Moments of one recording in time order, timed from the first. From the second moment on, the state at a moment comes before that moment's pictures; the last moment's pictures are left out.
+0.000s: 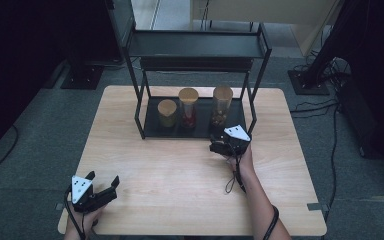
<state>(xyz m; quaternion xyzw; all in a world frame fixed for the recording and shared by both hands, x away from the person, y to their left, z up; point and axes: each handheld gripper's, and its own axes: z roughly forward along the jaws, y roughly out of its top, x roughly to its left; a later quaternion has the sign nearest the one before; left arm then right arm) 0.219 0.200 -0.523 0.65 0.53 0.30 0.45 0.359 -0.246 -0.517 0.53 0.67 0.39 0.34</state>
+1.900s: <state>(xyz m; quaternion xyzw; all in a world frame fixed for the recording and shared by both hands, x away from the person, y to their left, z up) 0.218 0.199 -0.523 0.65 0.53 0.30 0.45 0.286 -0.269 -0.517 0.52 0.67 0.38 0.36</state>
